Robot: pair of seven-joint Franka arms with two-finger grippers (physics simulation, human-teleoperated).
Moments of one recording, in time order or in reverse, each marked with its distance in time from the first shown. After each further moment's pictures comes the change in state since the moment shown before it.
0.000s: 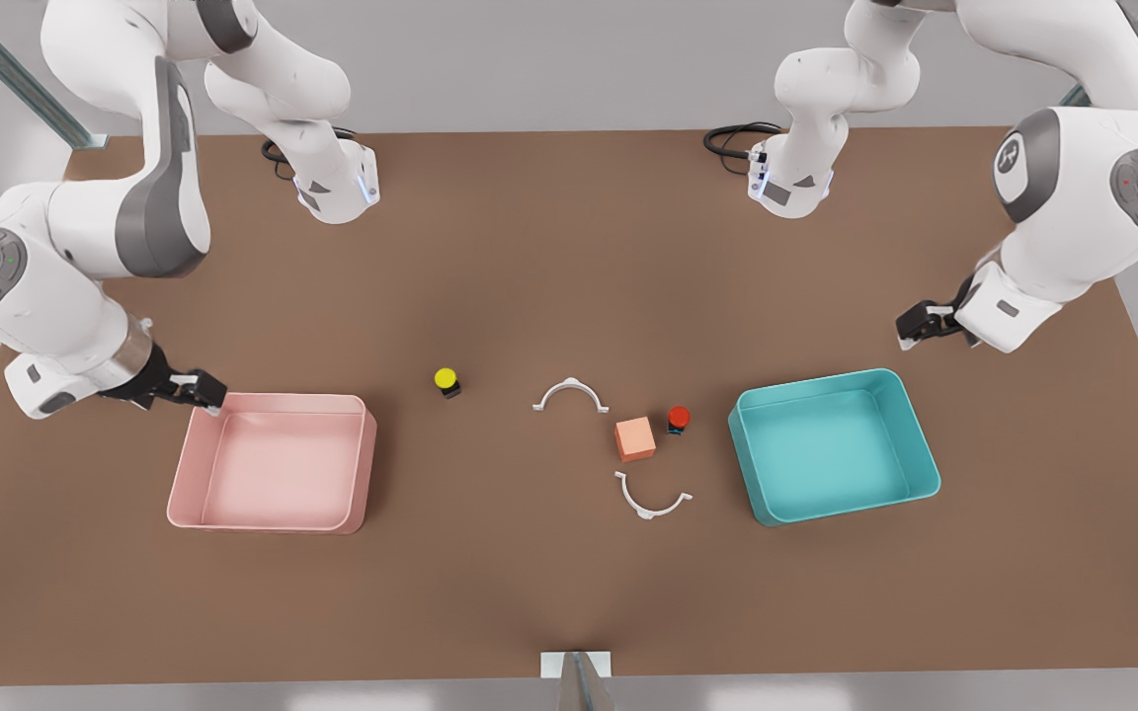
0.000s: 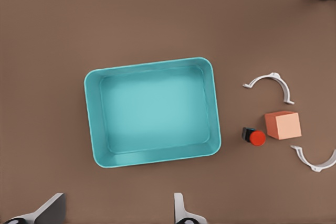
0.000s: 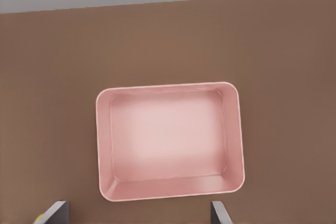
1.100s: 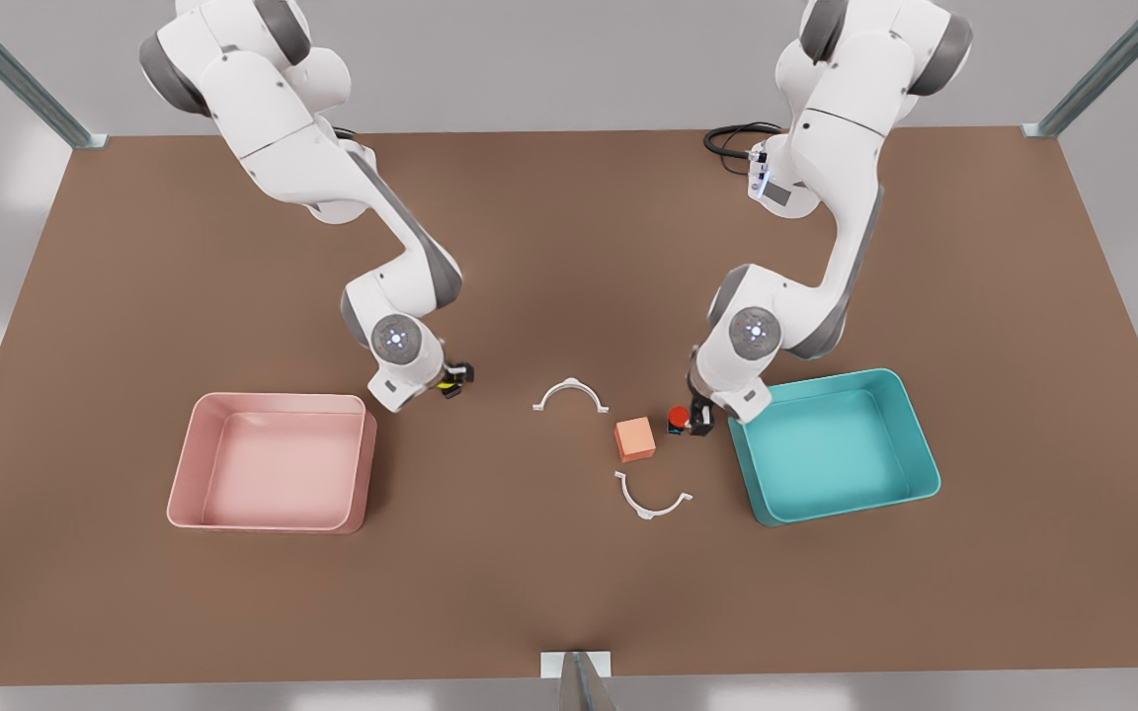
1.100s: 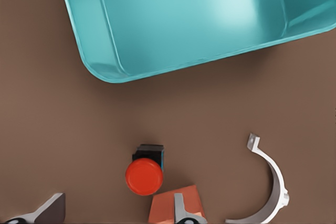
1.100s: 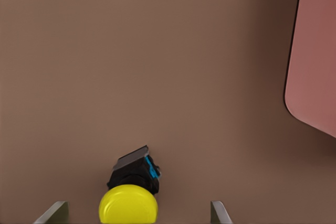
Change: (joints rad) left arm -0.412 0.333 0.000 -0.368 -0.087 0.715 -1.852; right arm 0.321 0.166 0.097 -0.658 0.030 0.614 0.348
